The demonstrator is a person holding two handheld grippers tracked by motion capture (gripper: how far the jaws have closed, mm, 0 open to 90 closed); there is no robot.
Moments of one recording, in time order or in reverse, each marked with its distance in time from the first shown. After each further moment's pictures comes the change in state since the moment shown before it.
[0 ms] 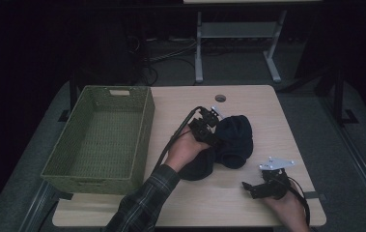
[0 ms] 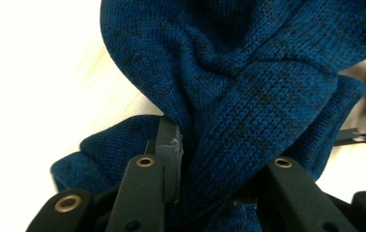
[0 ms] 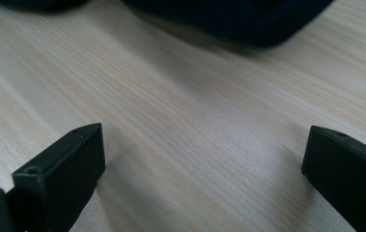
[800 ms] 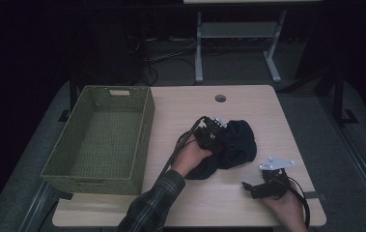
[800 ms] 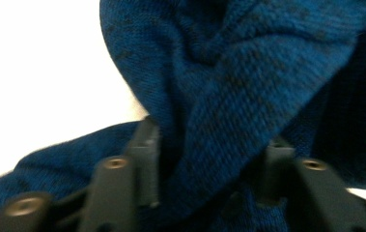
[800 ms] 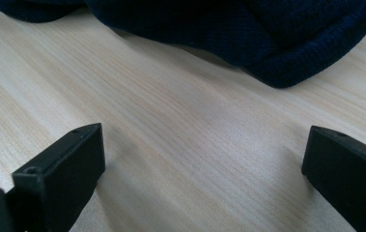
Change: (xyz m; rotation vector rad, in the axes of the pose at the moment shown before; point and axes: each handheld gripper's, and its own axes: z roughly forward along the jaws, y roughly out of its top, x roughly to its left) left arm 0.011 -0.011 0.043 -0.003 0.036 0.023; right arm 0.000 0.000 0.000 0.000 0.001 0.002
